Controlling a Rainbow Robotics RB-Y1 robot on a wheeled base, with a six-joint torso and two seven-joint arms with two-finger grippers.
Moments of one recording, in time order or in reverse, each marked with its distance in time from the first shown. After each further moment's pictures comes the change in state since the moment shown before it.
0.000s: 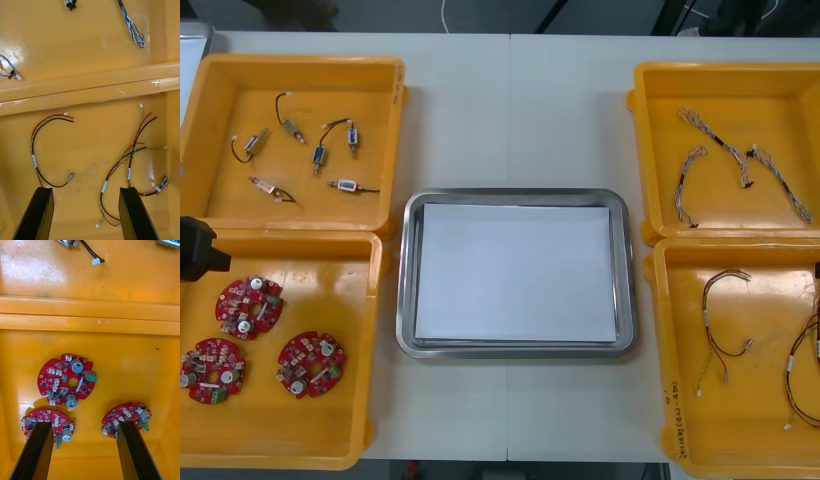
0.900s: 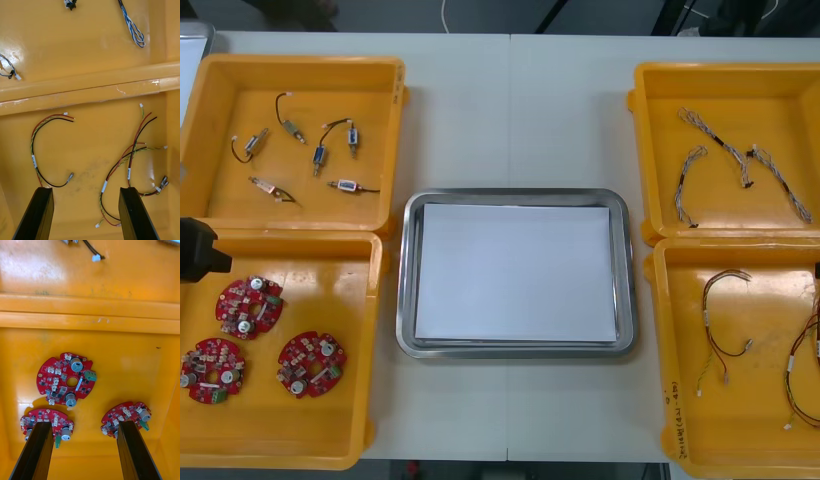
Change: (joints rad) right arm 0.002 0.000 0.000 0.001 0.000 0.000 0.000; left arm 0.000 -0.004 -0.008 0.013 -0.001 0.001 0.000
